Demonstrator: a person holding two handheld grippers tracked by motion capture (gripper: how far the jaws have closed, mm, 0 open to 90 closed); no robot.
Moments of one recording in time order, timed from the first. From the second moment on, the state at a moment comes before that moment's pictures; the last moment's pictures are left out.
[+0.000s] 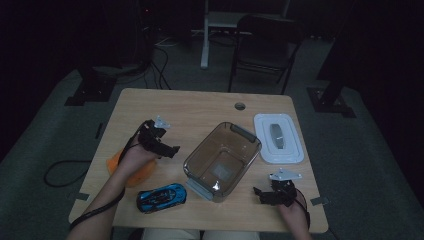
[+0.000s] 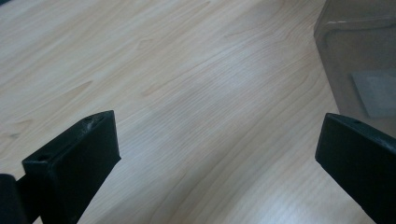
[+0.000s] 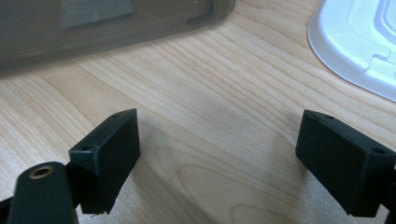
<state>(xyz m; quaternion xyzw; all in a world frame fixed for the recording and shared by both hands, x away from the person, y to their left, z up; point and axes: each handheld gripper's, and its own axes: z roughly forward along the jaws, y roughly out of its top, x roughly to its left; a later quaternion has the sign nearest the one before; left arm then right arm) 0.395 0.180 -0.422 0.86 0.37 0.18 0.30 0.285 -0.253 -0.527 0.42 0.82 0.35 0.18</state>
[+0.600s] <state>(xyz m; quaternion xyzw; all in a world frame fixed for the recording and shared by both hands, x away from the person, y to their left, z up) 0.351 0.241 -0.394 0.83 0.39 0.21 0.33 0.285 -0.253 -0.527 0.42 0.82 0.35 0.18</state>
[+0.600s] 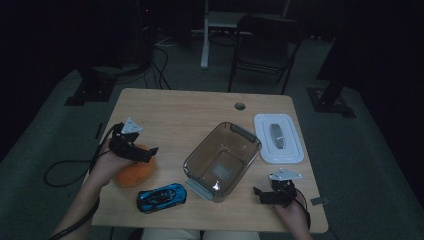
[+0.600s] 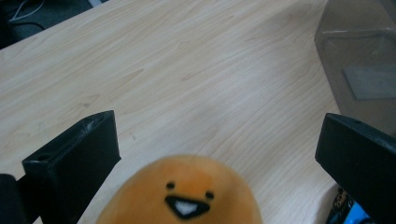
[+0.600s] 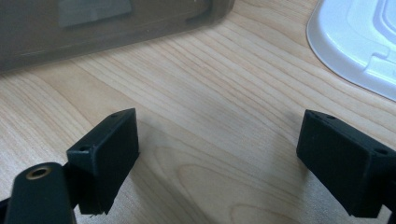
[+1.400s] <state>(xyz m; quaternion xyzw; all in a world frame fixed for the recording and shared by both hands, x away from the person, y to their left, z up) 0.308 0.281 -0.427 0.82 0.43 0.22 0.32 0.285 -0.253 -0.527 0.43 0.82 0.35 0.18</state>
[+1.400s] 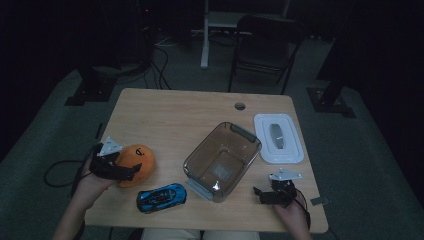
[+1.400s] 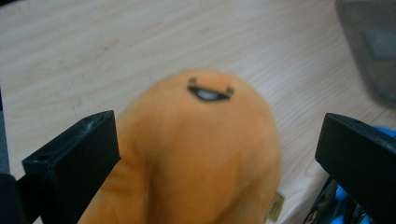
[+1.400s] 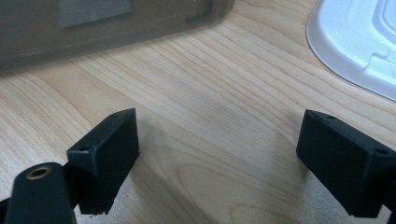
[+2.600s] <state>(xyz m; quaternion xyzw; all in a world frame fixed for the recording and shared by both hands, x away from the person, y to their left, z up) 0.298 0.292 -0.496 0.80 0.41 0.27 0.35 0.285 -0.253 -0.527 0.43 0.81 0.35 0.18</state>
